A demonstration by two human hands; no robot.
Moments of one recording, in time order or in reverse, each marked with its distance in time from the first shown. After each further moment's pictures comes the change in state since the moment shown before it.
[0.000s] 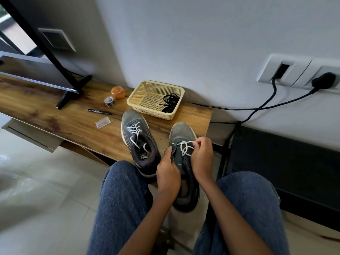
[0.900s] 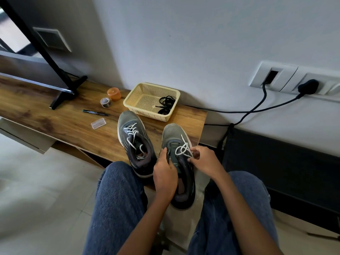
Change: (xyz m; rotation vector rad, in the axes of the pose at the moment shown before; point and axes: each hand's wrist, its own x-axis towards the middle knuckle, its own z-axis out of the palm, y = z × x) left_hand 0.001 -0.001 0.005 -0.007 0.033 -0.039; right_hand 0.015 -0.008 -0.052 -0.205 -0.603 0.103
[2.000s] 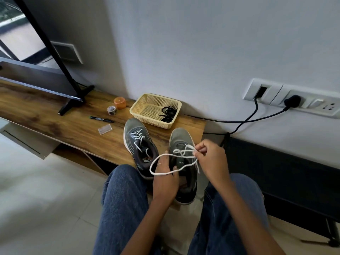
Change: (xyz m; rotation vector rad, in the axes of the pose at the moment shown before) left_hand -0.018 -0.007 -0.033 -0.018 -0.096 0.306; right_hand -0.058 -0.056 -0.023 0.030 0.398 -0.149
